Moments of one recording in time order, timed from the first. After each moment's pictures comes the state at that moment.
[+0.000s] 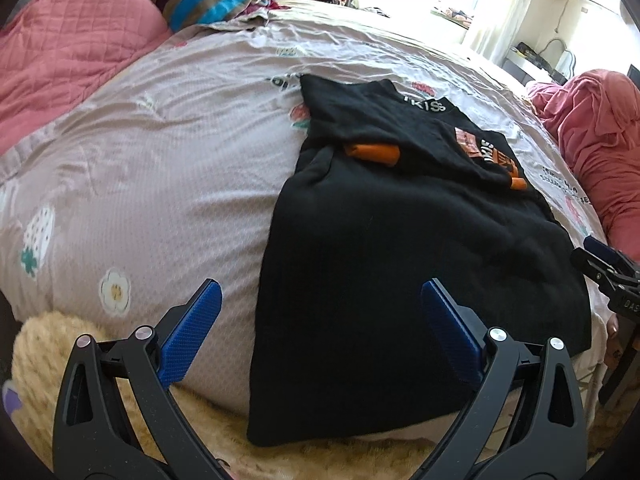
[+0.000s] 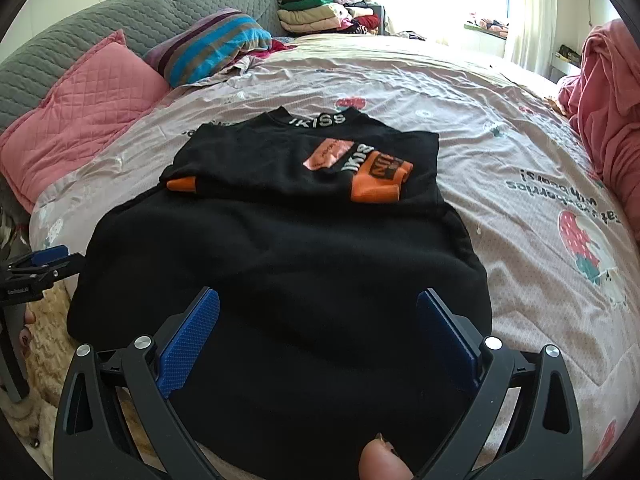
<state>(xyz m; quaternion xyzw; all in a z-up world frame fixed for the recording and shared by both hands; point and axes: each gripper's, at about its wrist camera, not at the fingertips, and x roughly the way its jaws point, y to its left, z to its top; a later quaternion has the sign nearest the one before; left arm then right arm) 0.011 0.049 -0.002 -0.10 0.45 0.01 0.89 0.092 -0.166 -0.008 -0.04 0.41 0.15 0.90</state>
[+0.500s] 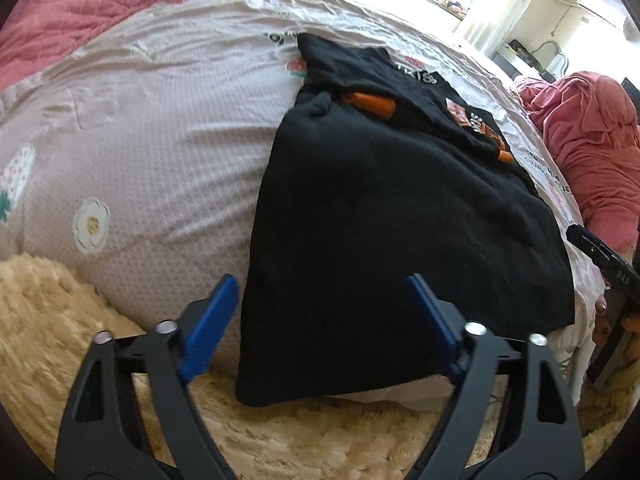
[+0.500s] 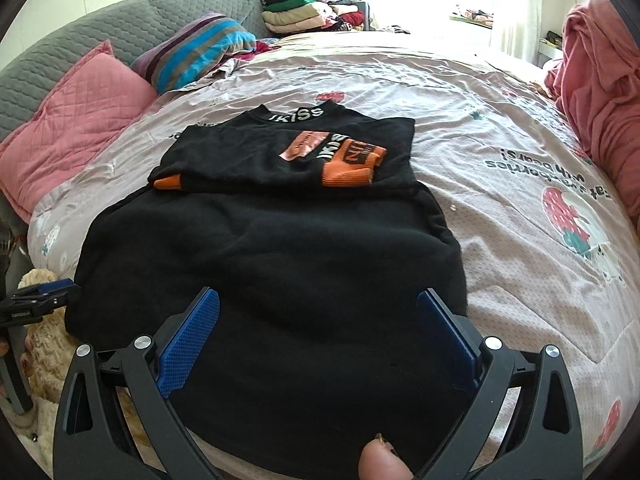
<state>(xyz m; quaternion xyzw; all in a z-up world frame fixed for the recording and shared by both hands) -0.010 0.057 -0.031 -0.15 0.48 -0.03 0.86 0.082 -0.197 -0.011 -0.01 0.41 0.14 0.90</state>
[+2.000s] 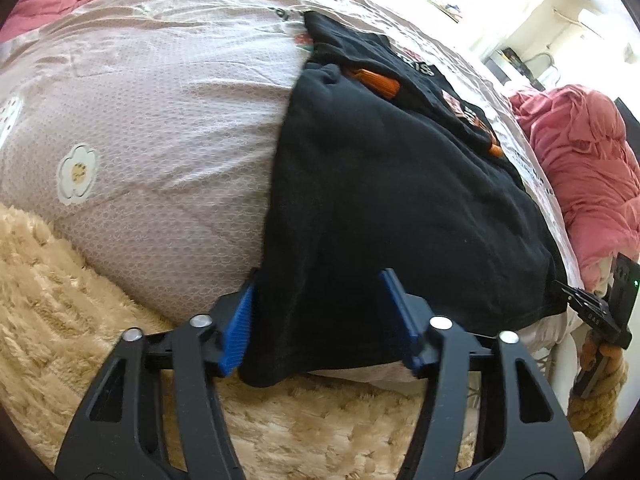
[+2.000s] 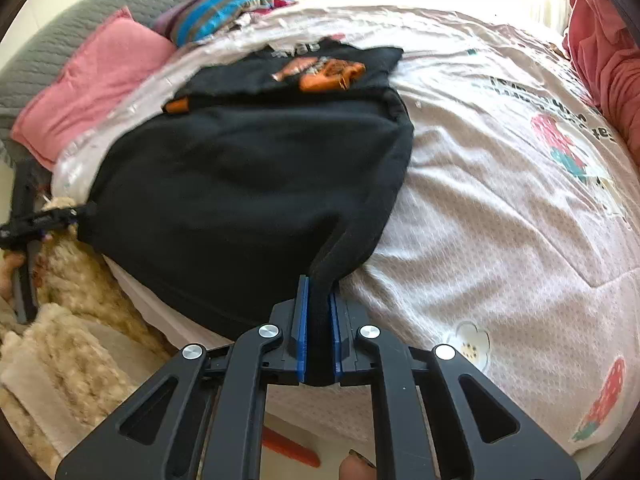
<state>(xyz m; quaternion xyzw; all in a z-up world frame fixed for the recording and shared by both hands) -0.028 0.072 -0.048 -0.19 0.49 -0.06 0.85 0.027 -0.266 -0.037 -0.01 0.47 0.20 0.86</state>
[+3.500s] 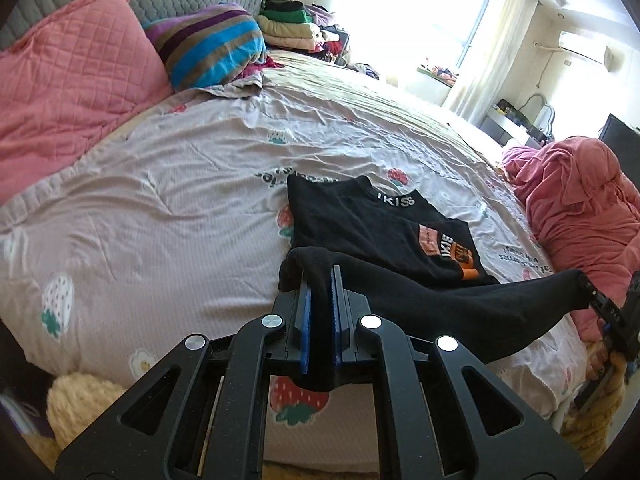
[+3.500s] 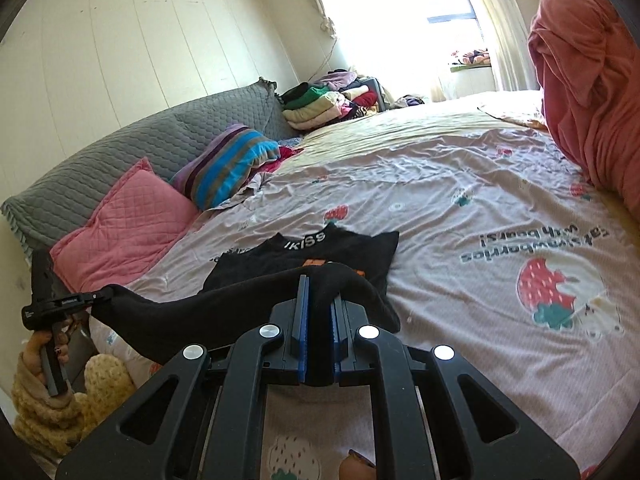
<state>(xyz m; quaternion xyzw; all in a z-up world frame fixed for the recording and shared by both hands) 0.022 0.068 0.091 -0.14 0.36 -0.01 0.92 0.087 -0.303 0.073 0.11 0.26 0.21 0.94</state>
